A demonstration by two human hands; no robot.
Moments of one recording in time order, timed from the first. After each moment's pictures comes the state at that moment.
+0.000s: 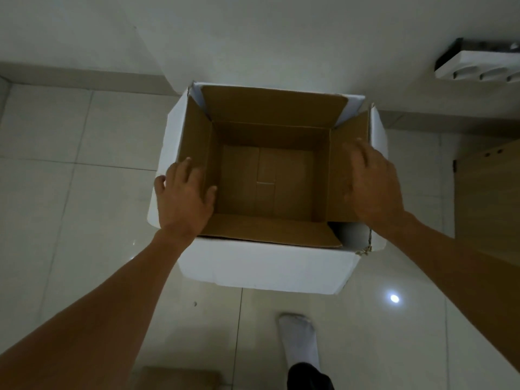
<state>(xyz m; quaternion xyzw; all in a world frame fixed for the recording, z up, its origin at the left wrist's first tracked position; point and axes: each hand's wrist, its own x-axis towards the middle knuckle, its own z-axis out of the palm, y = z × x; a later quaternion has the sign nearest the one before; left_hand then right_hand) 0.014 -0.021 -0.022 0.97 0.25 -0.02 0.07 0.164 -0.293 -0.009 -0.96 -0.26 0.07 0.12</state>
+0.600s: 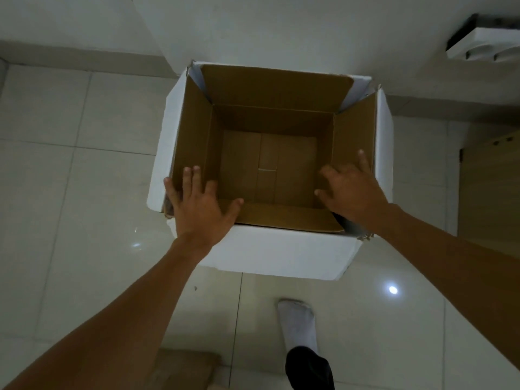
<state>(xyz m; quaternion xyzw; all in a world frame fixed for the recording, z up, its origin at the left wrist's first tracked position) -0.014 -0.060 -0.033 0.96 0.25 -0.13 0.05 0.144 -0.288 -0.026 -0.91 -0.36 0.19 -0.03</state>
